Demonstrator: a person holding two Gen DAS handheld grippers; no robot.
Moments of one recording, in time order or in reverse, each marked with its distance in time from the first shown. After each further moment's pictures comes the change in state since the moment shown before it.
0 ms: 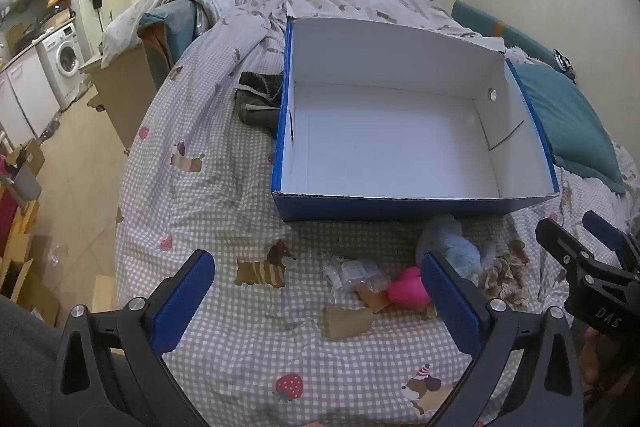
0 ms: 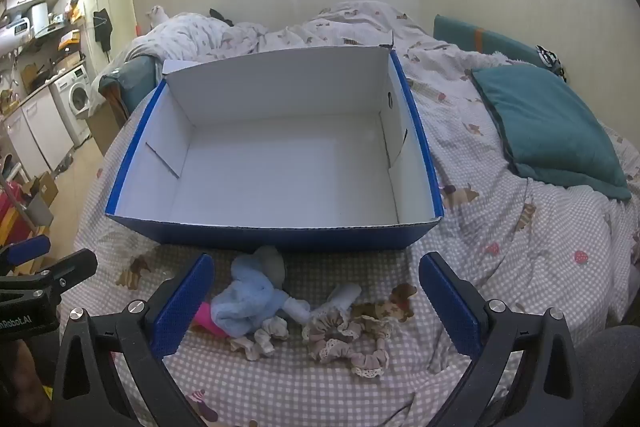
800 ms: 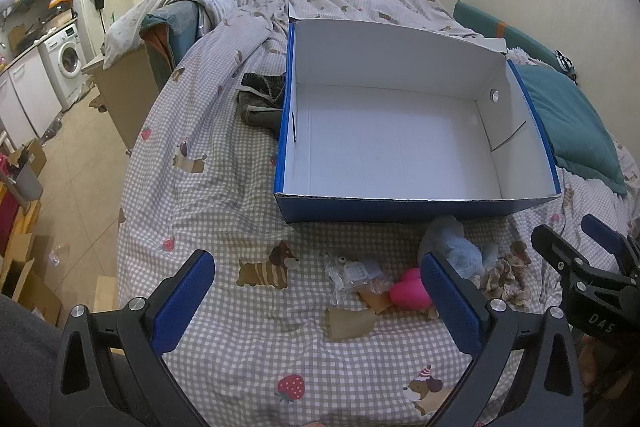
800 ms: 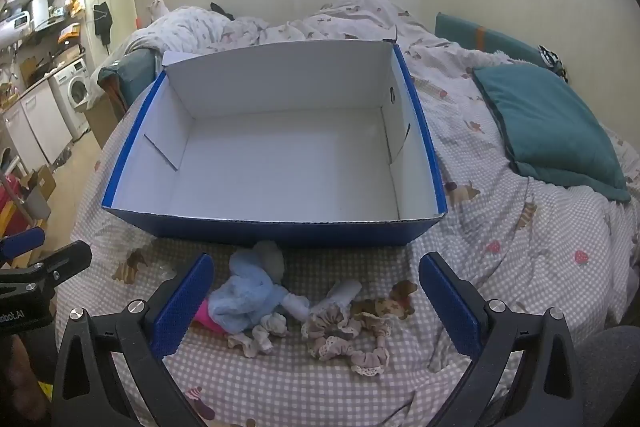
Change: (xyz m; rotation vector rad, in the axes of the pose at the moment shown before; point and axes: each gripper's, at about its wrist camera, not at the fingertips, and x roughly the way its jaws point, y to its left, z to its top) left arm -0.003 0.005 0.001 -0.001 -0.002 0.004; right arm 0.001 0.002 0.001 -0.009 0.013 -0.005
